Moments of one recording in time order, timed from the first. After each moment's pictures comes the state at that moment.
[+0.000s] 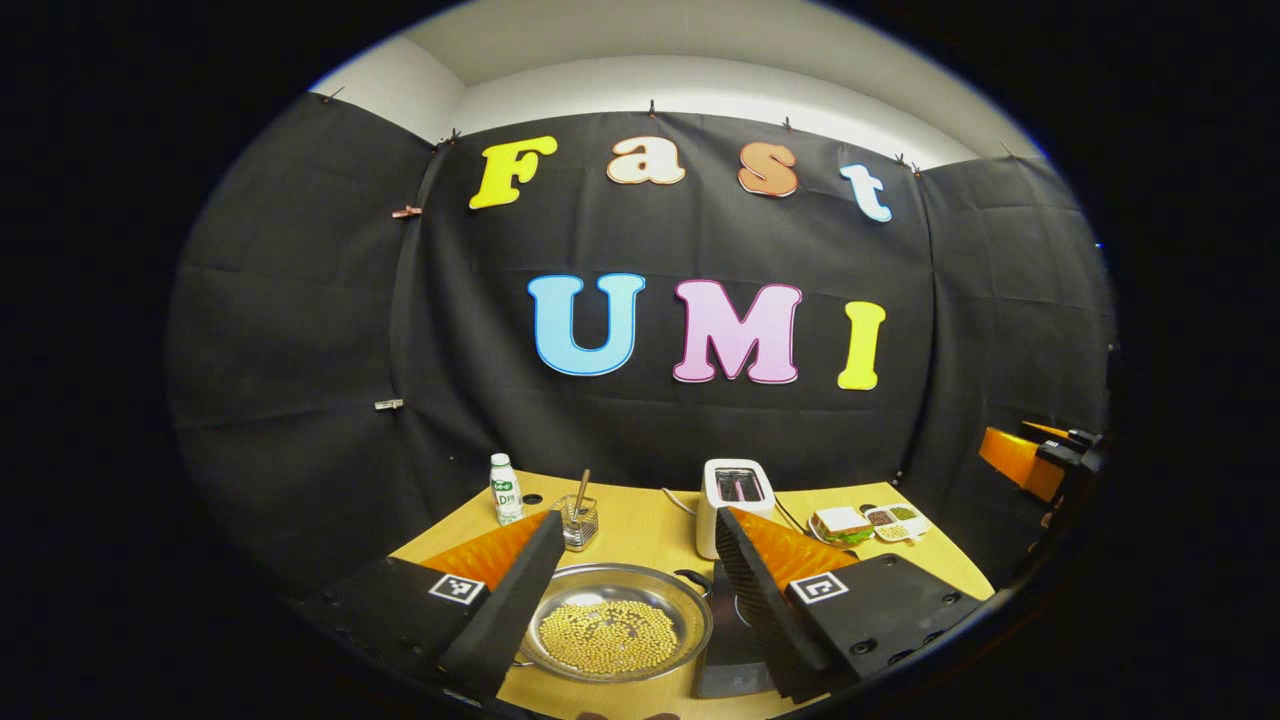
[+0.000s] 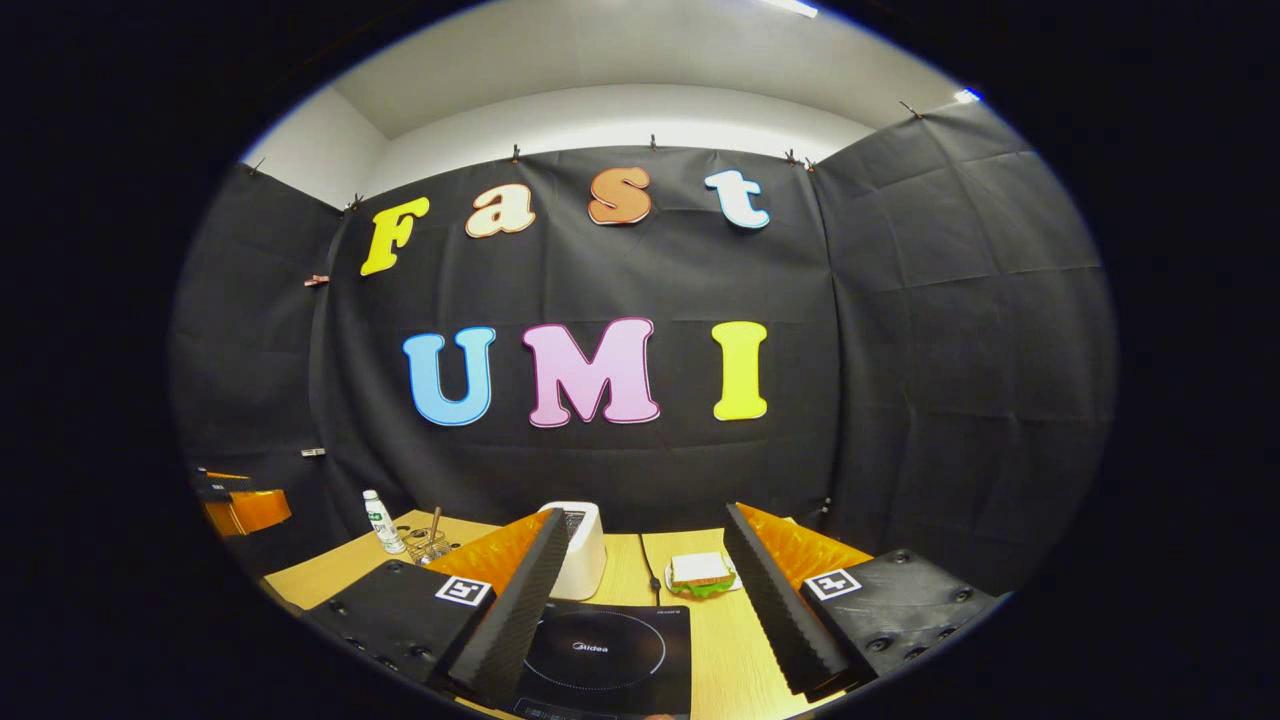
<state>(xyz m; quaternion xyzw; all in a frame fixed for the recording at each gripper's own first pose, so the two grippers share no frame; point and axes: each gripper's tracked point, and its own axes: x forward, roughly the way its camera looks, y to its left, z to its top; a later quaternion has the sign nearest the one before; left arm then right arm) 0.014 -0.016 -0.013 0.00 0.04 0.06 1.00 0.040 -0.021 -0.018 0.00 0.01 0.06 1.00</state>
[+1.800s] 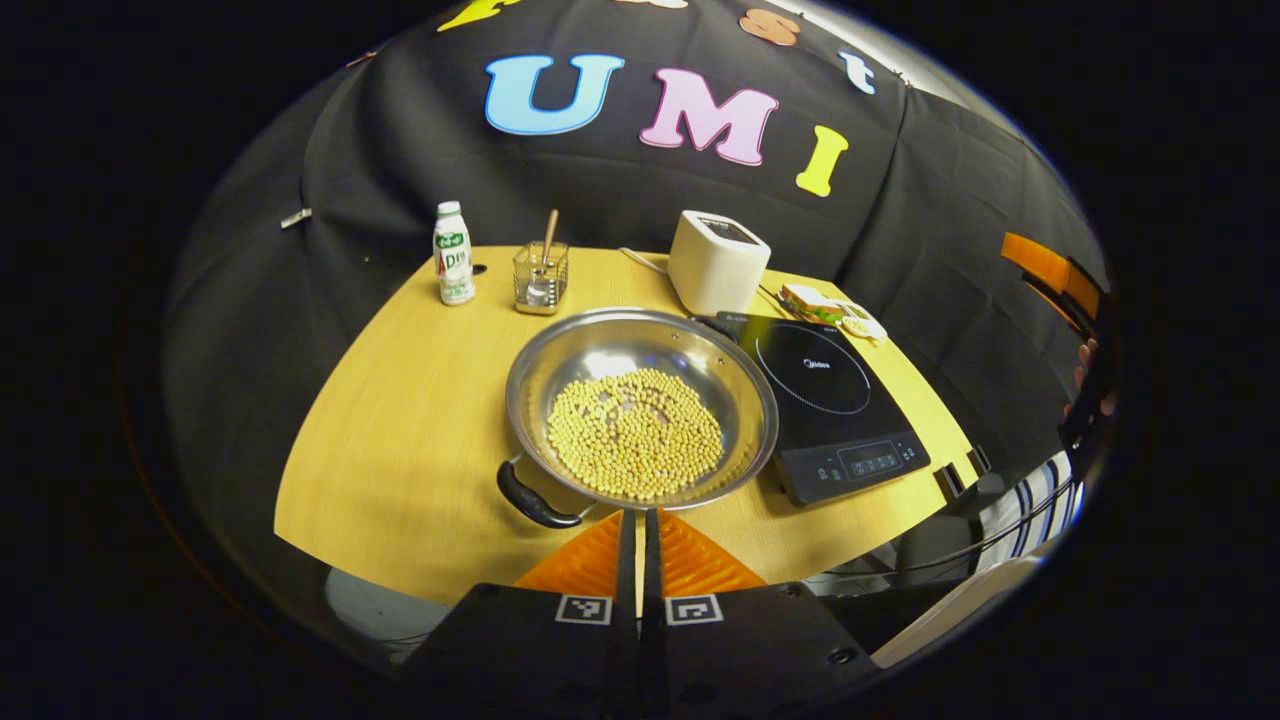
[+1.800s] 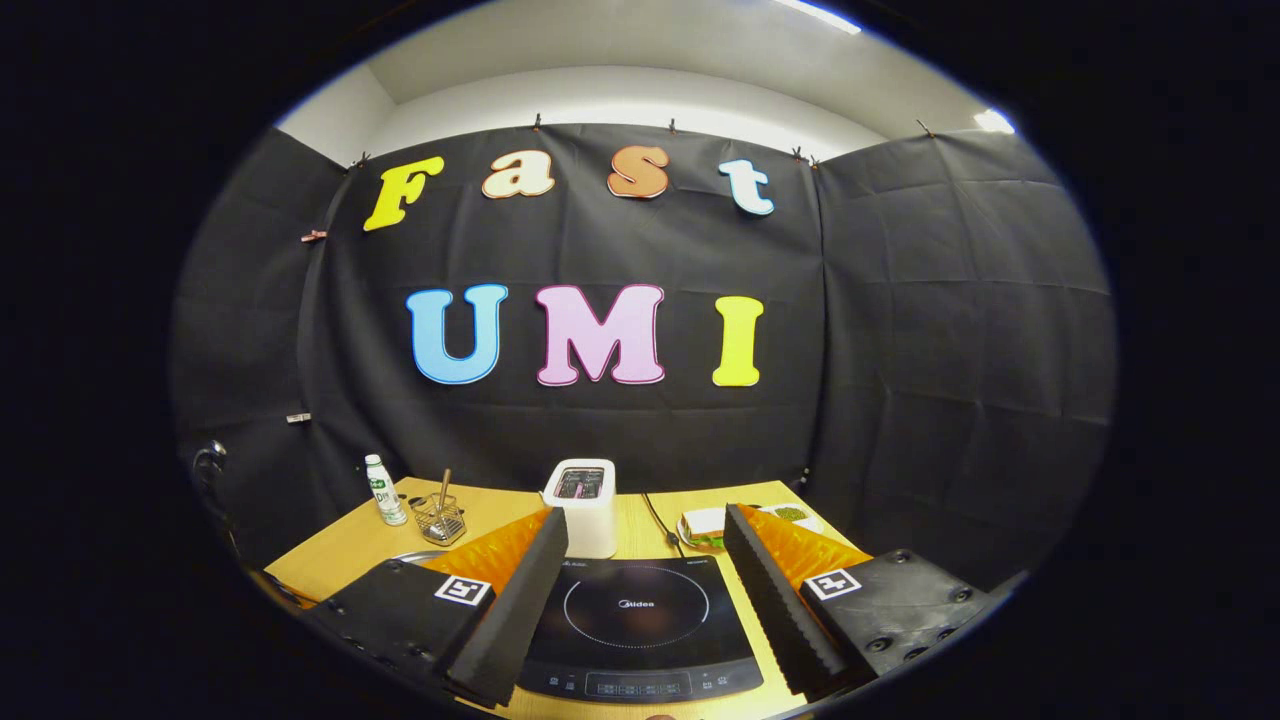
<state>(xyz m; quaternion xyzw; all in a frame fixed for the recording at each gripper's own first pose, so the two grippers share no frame) -0.047 0.087 -0.260 -0.04 0.36 -0.11 0.93 -0.034 0.069 -0.065 -0.03 0.06 0.01 1.00</state>
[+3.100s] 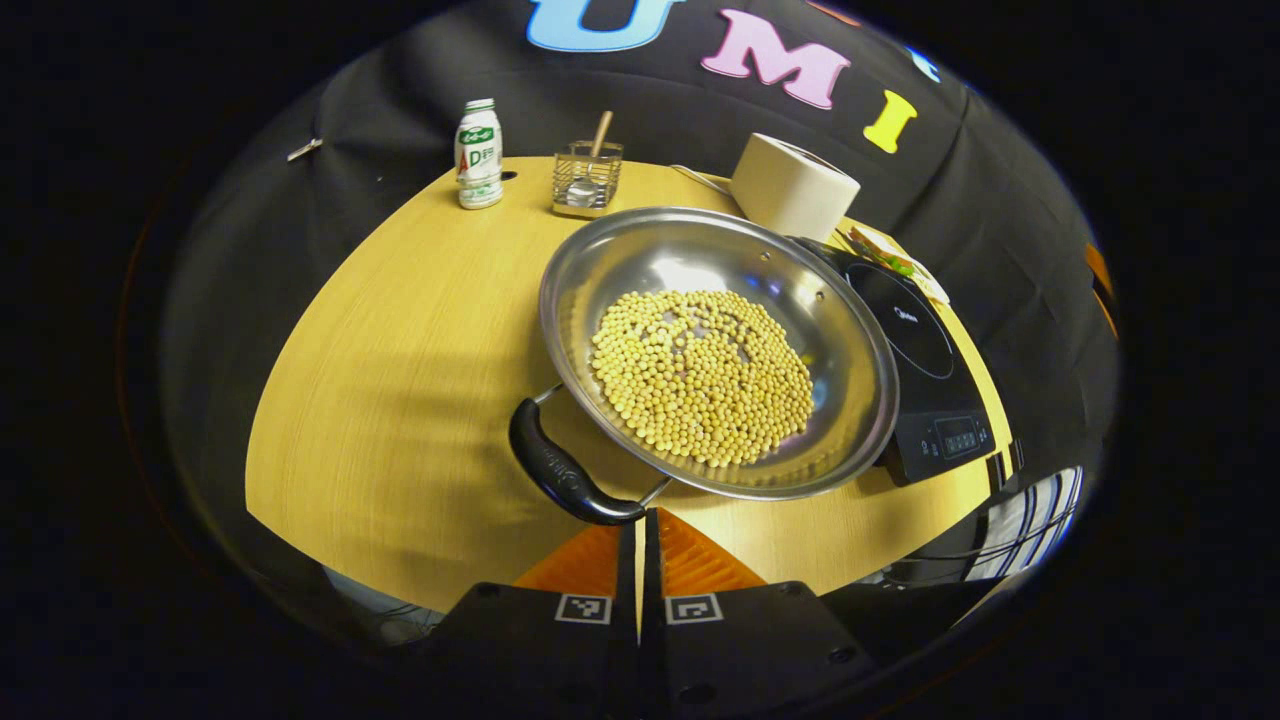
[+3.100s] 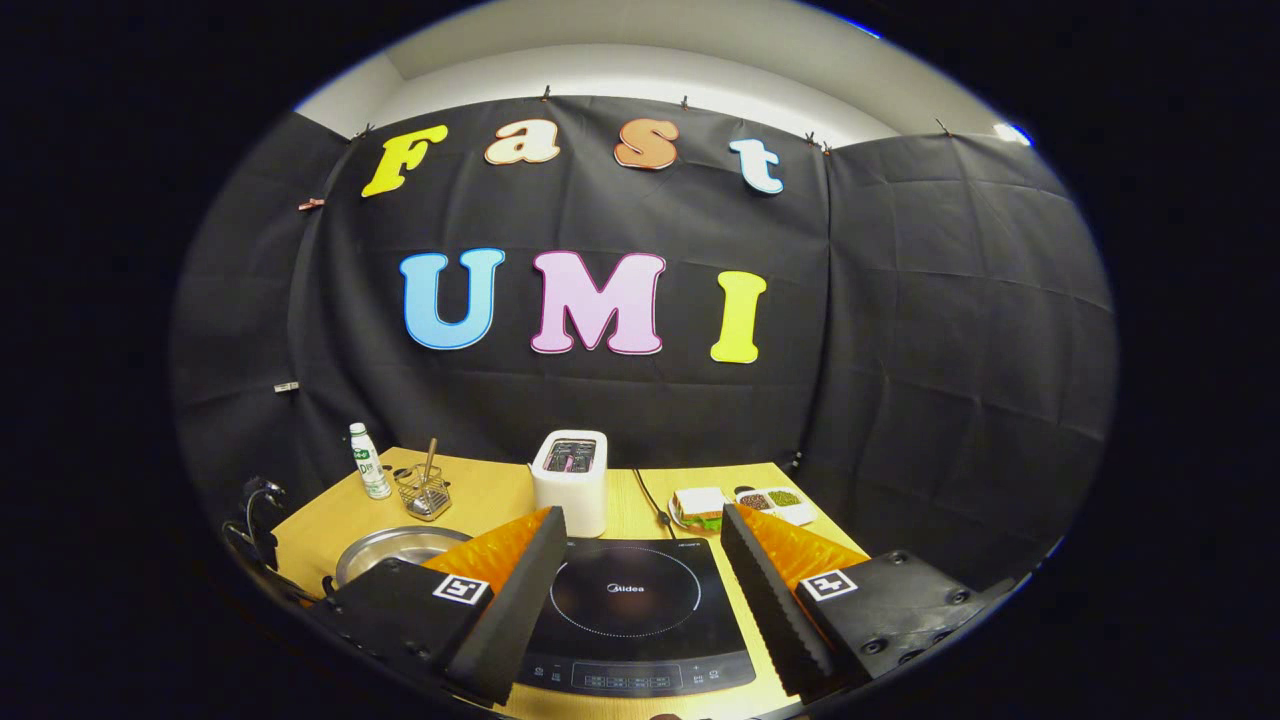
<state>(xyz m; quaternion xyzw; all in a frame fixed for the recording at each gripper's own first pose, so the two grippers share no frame) -0.012 0.133 -0.344 -0.07 0.46 -0.07 0.88 -0.016 0.070 -0.091 -0.05 0.10 0.00 0.99</state>
